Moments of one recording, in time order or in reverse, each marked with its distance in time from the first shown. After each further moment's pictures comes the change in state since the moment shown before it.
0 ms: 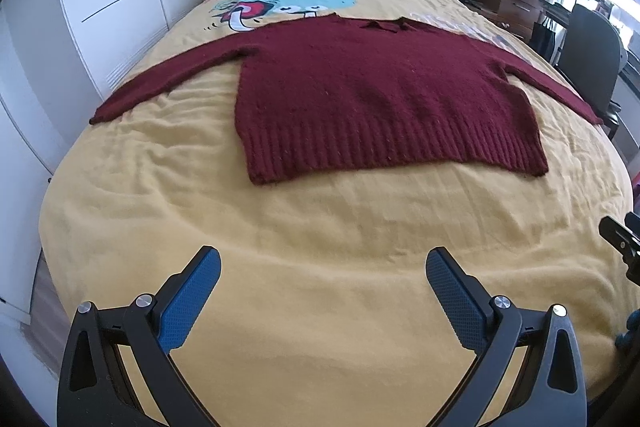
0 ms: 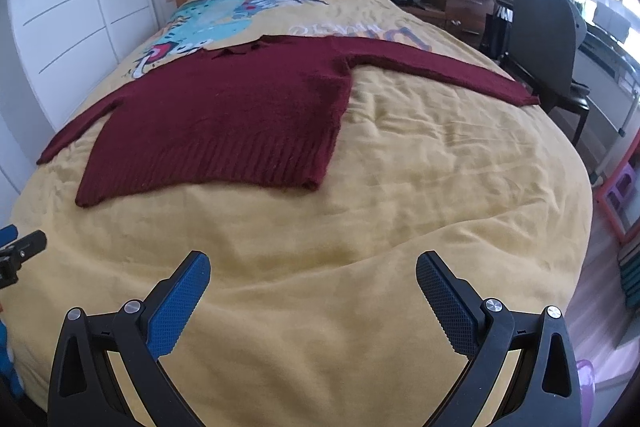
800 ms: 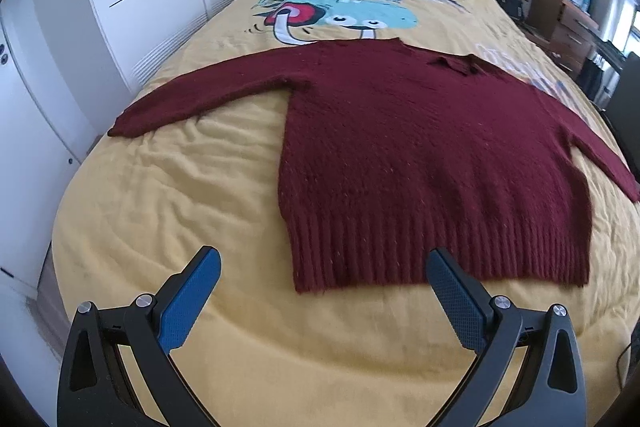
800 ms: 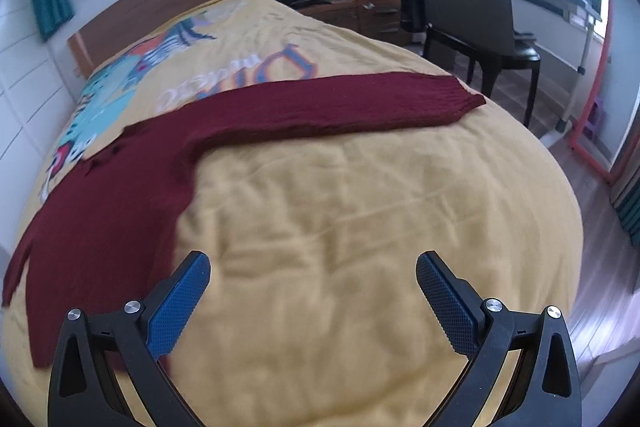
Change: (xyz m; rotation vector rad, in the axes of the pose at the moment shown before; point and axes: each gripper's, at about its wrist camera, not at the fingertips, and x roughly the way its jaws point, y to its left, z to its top) left arm 0.044 0.047 0.098 -0.138 0.034 0.108; right arm 0.097 -0.180 0.130 0.322 -0.030 -0.123
